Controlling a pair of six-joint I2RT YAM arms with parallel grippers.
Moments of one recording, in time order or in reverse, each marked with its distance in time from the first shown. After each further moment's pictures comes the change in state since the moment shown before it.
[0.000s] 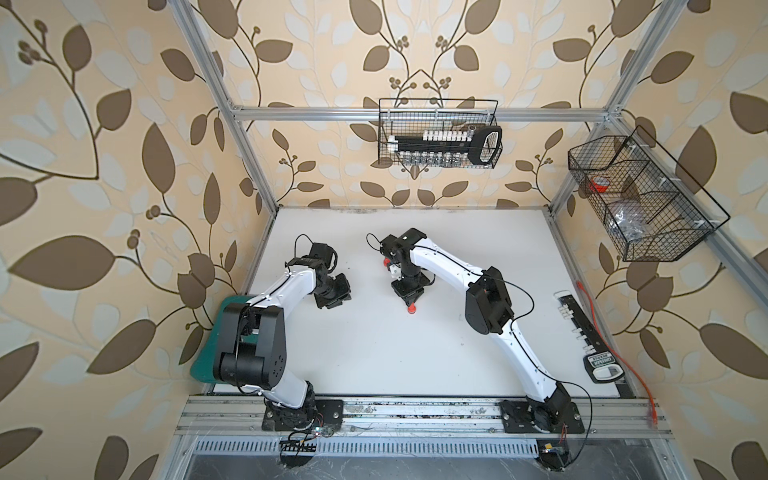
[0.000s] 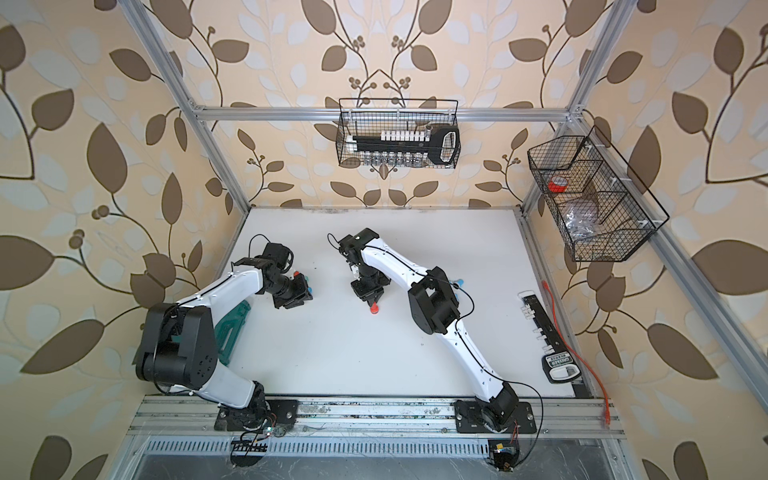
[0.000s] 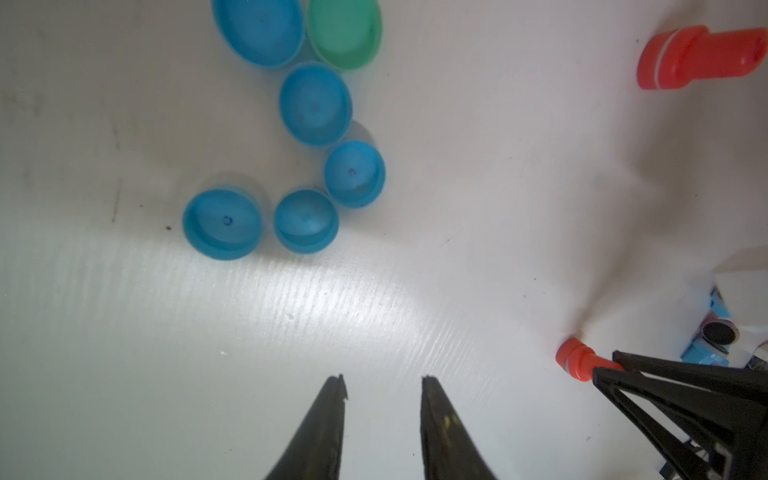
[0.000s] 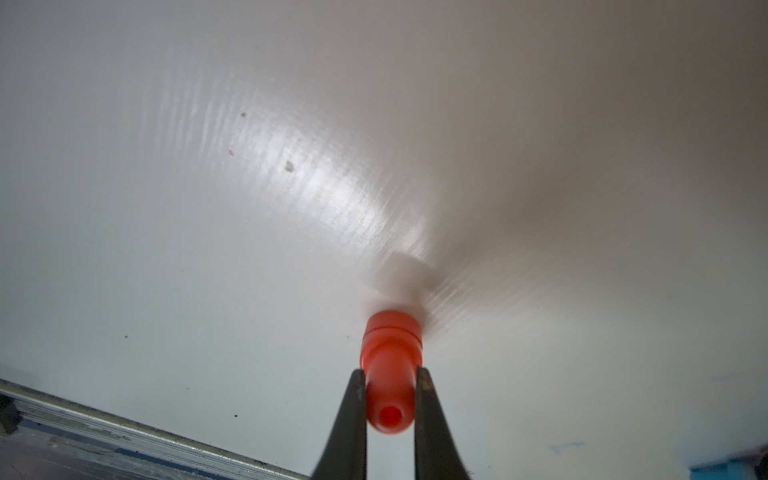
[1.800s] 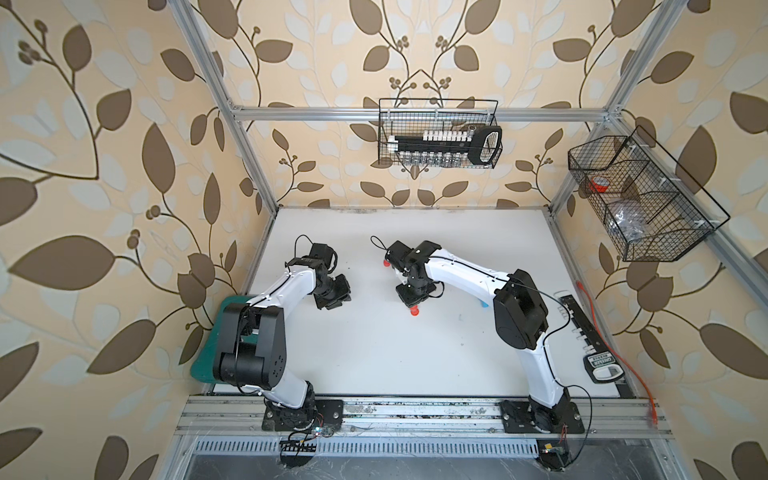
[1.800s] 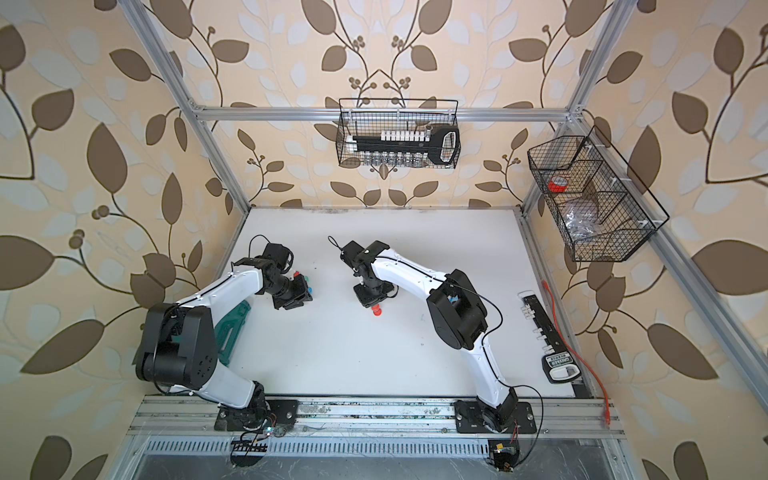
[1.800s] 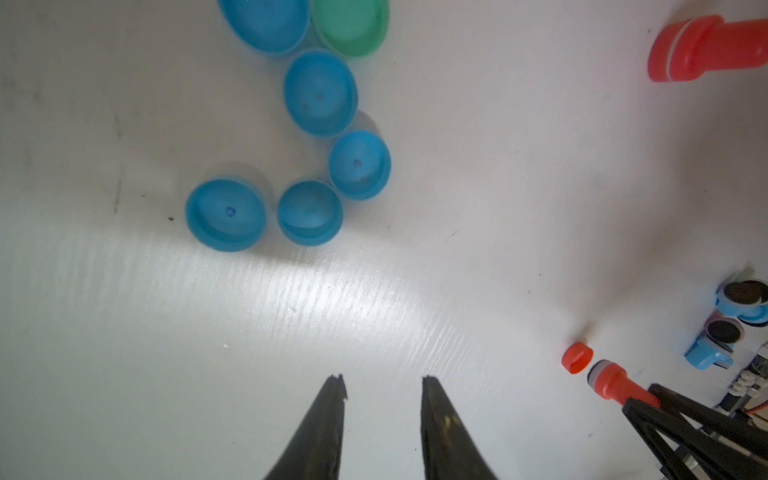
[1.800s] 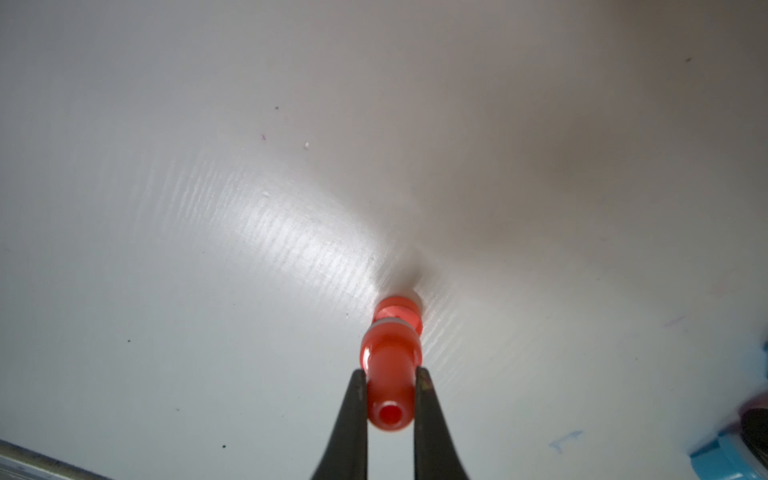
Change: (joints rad) left arm 0.000 0.000 0.000 -0.014 0.000 0.000; right arm 0.050 -0.352 -0.517 0.392 0.125 0.088
